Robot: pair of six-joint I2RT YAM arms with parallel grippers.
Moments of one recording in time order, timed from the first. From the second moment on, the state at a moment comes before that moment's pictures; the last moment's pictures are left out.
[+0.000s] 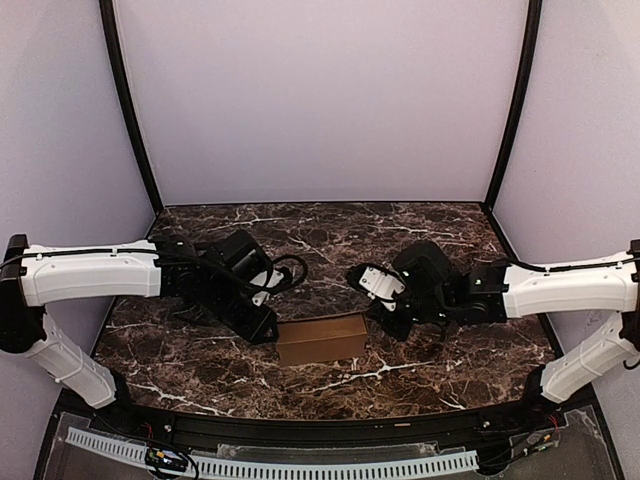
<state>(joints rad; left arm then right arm) -0.98 1.46 1.08 -0.77 0.08 -0.36 1.04 1.35 0.84 -0.27 0.14 -0.16</state>
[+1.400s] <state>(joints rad) -0.98 1.53 1.16 -0.85 0.04 -0.35 1.07 1.42 0.96 -0.38 0.18 -0.02</state>
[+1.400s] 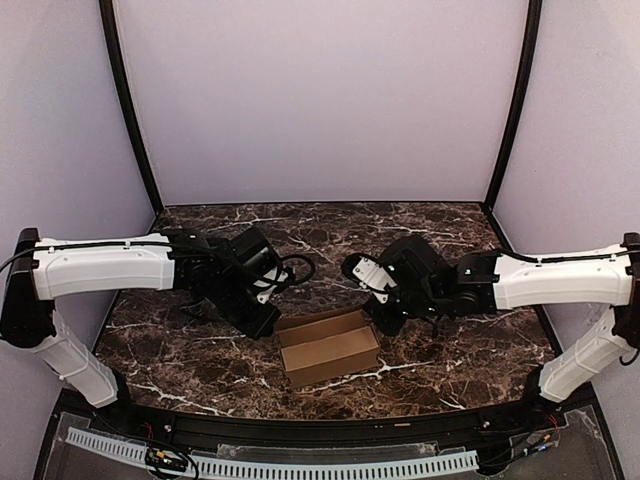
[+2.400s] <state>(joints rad) -0.99 1.47 1.33 -0.93 -0.04 -0.38 1.10 1.44 0.97 -0.43 0.23 0.15</state>
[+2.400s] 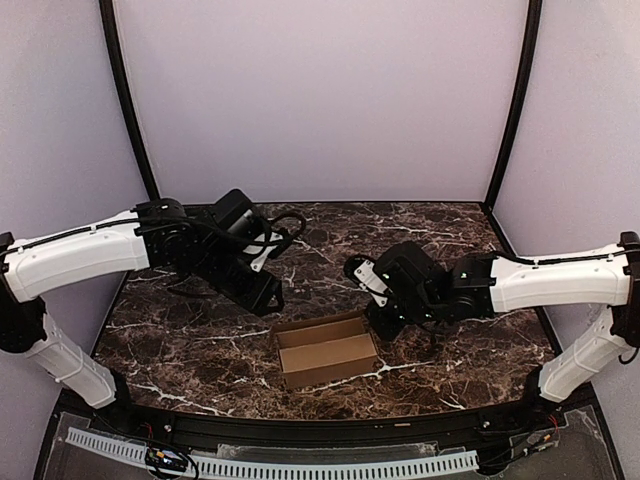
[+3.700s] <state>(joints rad) -1.24 1.51 0.97 -0.32 0.14 -0.82 1.14 1.47 0.99 -0.54 0.41 0.43</state>
